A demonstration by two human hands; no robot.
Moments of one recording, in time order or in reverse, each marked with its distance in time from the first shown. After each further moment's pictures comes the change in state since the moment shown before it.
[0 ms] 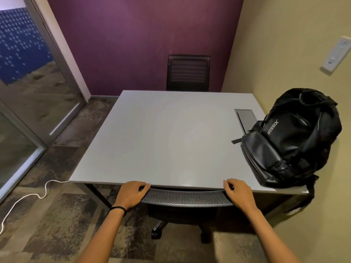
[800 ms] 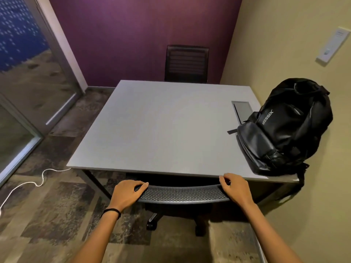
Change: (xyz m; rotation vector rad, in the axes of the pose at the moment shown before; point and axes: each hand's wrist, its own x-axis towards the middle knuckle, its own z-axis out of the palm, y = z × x) left_hand -0.055 0.004 0.020 -0.001 0.112 0.027; right_hand -0.032 0.016 0.004 -0.095 0.017 -0.046
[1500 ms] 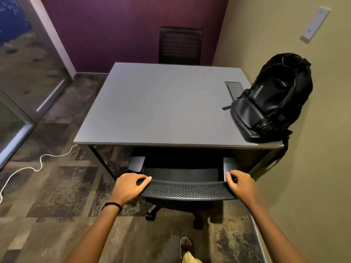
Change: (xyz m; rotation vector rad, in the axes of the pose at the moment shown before) left_hand -0.113 -0.031 -0.007 0.022 0.018 0.167; right_hand -0.153 -0.012 0.022 0.027 0.184 0.019
